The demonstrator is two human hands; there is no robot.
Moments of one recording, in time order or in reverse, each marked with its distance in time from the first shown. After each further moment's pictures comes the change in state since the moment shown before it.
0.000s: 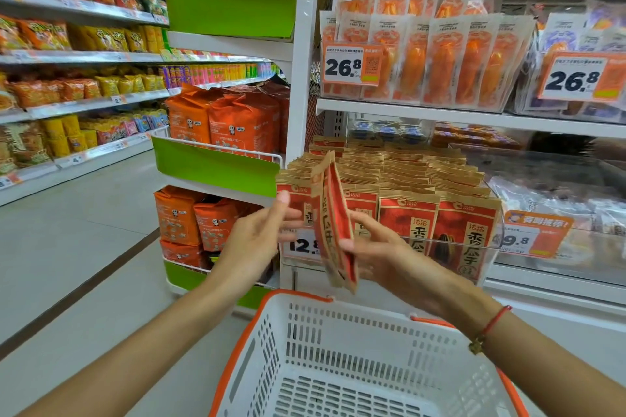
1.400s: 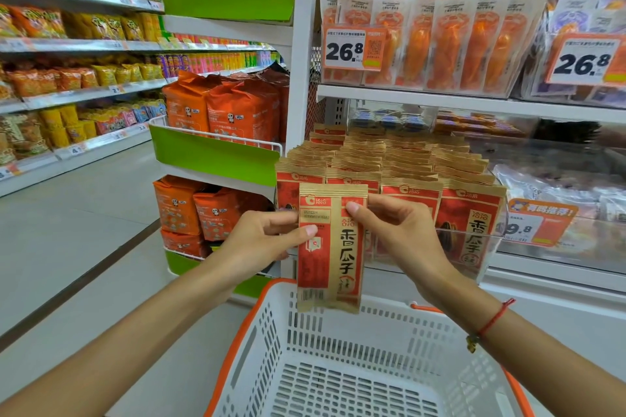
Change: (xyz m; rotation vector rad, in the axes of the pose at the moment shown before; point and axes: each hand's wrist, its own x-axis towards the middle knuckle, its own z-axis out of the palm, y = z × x) left_hand 0.004 -0.011 -0.006 -0.002 -0.245 -0.042; right_hand -0.005 -0.002 0.010 -0.244 0.430 -0.380
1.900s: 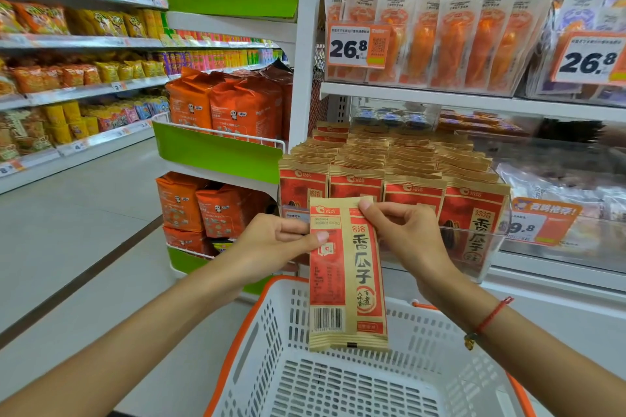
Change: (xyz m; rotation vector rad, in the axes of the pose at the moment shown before) left_hand -0.002 -0.001 0.005 -0.007 -0.091 -0.063; right_hand 0.003 0.010 0.002 -0.056 0.100 0.155
